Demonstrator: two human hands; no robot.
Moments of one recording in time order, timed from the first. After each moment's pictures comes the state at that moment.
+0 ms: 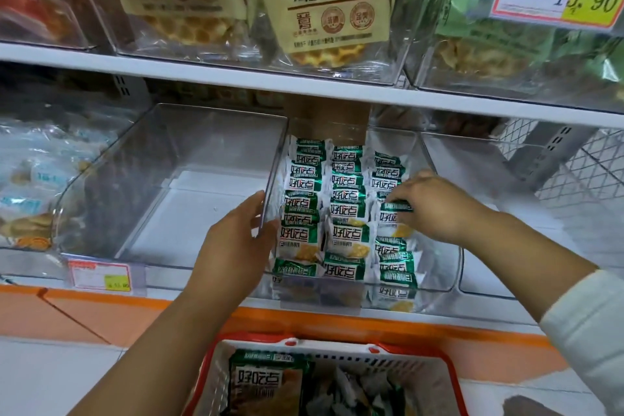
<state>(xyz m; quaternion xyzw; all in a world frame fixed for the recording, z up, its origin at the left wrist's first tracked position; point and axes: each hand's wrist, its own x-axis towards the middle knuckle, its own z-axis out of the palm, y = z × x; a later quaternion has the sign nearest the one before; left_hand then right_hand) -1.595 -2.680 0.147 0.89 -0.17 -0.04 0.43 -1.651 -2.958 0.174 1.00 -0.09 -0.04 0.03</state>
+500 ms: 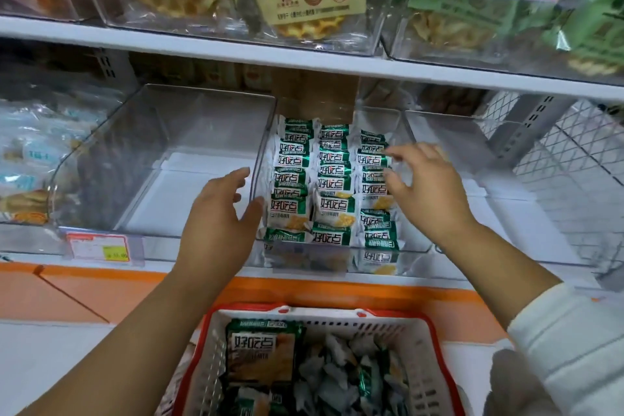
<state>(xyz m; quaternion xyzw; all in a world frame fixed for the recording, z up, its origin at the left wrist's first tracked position) -1.602 -2.670 0.141 0.88 -0.18 0.04 0.44 -1.689 -2.928 0.164 0.94 -0.16 0.27 -0.10</state>
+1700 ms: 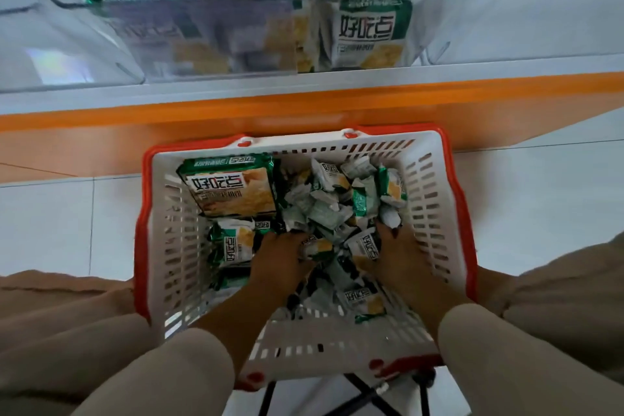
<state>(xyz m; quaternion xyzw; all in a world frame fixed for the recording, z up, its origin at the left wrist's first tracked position) -1.776 -2.668 -0.168 0.86 -0.26 -0.44 0.08 -1.900 -2.850 -0.173 0.81 -0.38 -0.36 -0.24</state>
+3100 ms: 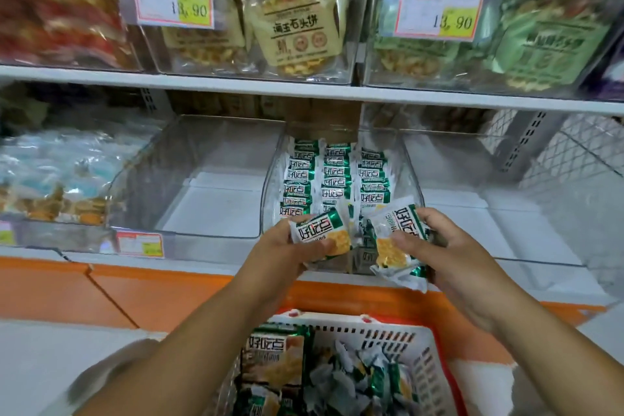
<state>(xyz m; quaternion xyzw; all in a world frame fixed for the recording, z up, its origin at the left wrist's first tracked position) -1.677 -2.692 0.151 0.65 -0.10 -0.32 0.68 -1.803 -2.875 0.183 0.72 -0.20 0.10 -0.65</state>
